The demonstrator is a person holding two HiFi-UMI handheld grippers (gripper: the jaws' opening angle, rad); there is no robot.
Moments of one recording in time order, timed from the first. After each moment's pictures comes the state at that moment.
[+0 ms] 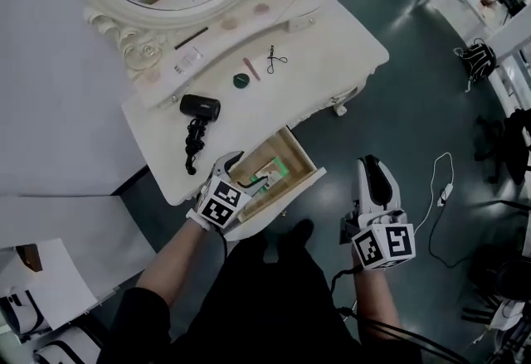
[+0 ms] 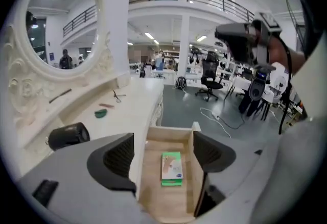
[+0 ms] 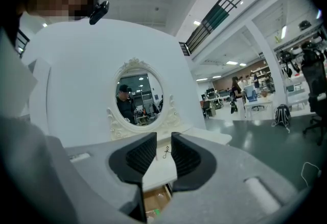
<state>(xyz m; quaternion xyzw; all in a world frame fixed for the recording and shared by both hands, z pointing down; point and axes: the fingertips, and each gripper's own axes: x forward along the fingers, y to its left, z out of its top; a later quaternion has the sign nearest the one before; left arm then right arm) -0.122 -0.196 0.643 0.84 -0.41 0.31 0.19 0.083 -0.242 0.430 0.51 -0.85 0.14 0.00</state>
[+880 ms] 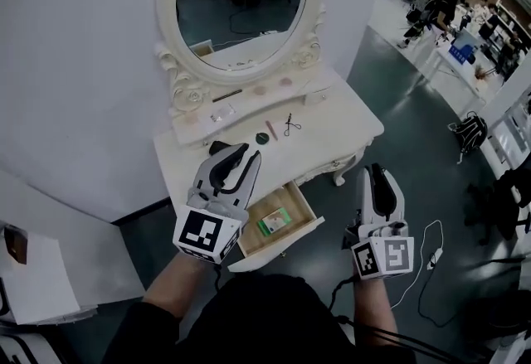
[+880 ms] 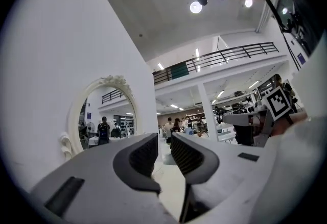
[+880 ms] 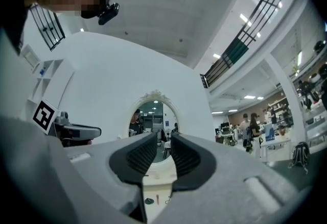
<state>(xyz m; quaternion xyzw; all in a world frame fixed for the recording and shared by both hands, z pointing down) -0.170 -0.181 0.264 0.80 -0.59 -0.03 -0.06 0.037 -0.218 0.260 0.47 -0.88 -0.03 -0.10</state>
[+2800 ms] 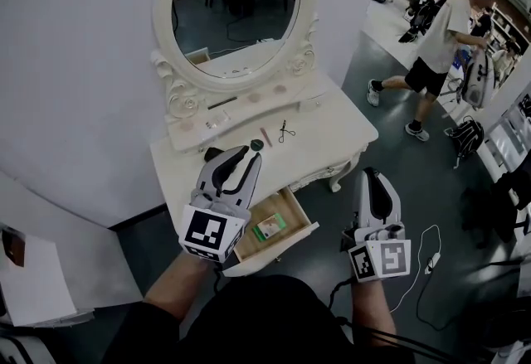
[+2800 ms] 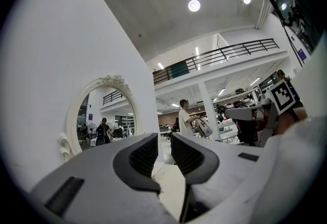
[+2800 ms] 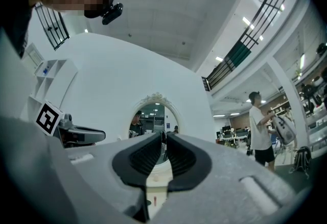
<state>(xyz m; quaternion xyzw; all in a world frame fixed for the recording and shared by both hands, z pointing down) -0.155 -0.192 0.273 0.80 -0.60 -0.02 -0.07 0.048 -0.216 0.252 0.46 -0.88 -0.05 -0.10</state>
